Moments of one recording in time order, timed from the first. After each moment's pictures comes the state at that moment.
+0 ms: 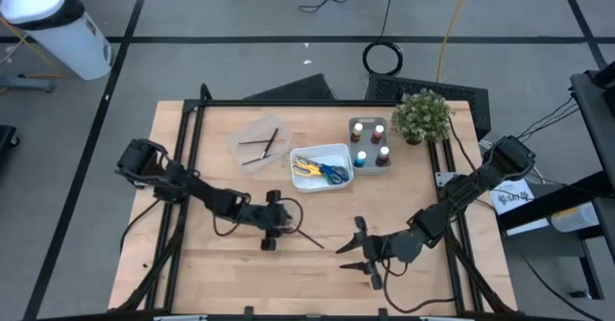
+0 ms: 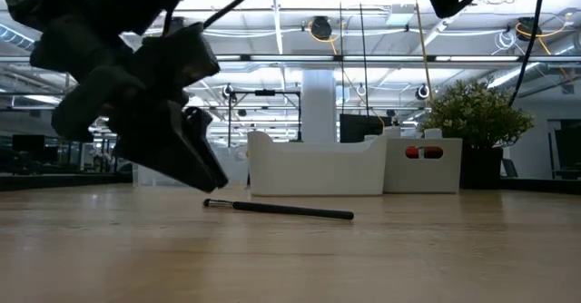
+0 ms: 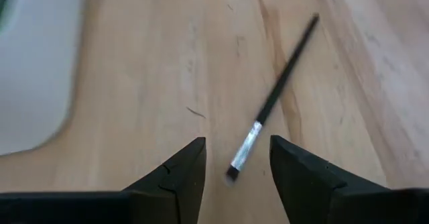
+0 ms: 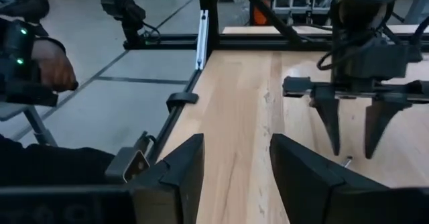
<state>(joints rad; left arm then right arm) -0.33 1.70 0.63 0.34 -0.20 -0.15 0.67 1.52 0.76 0.49 0.38 0.24</state>
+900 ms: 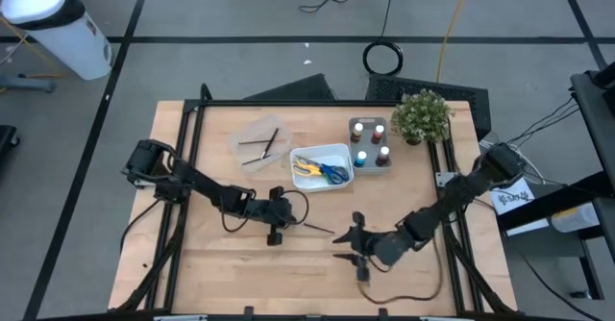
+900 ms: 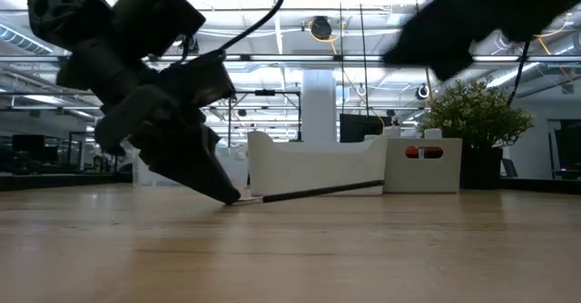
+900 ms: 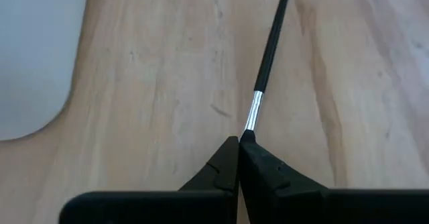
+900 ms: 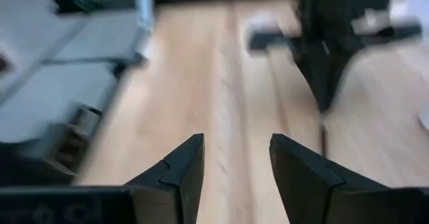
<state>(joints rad) -0.26 1.79 0.65 0.28 -0.12 -0.23 0.63 1.62 0.76 0.41 0.47 0.38</state>
